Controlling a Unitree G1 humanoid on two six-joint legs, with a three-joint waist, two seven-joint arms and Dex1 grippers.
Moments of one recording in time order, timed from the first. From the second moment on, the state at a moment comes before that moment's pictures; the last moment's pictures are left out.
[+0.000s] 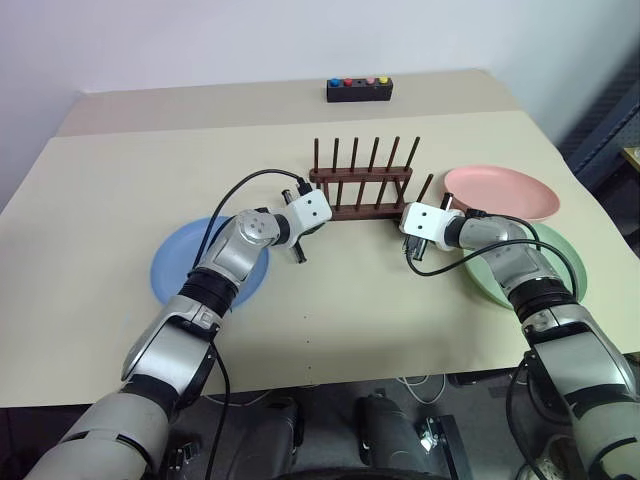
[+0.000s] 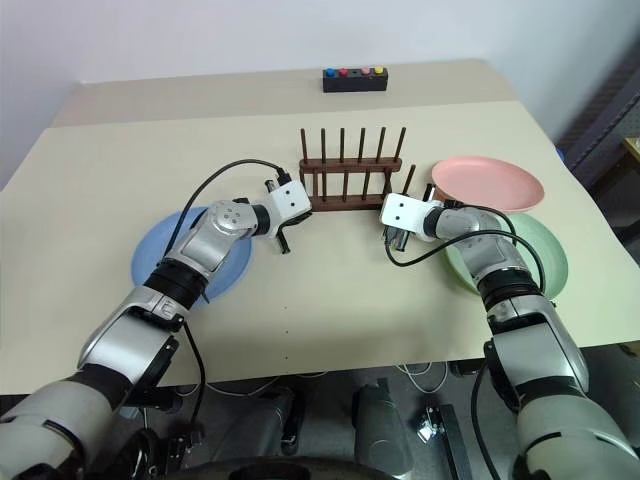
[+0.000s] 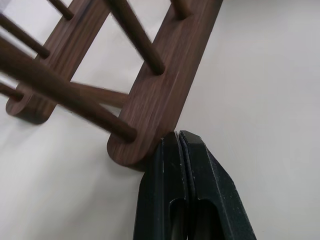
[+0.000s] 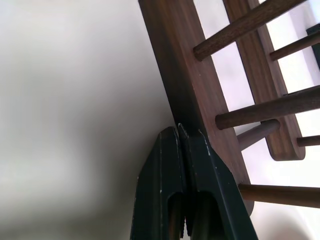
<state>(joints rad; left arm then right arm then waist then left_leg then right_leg) -0.87 0.30 -0.37 0.64 0.17 0.12 -0.67 -0.81 -0.58 0.27 0.86 -0.31 -0.39 0.66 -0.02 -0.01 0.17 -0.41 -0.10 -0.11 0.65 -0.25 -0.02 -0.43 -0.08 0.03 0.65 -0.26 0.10</state>
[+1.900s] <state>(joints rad) -0.56 0.60 0.06 -0.12 -0.69 0.68 -1.20 -0.85 -0.90 0.09 0.77 -0.03 0.25 1.11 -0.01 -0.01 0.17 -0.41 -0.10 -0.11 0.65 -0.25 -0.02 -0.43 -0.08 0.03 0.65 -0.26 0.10</state>
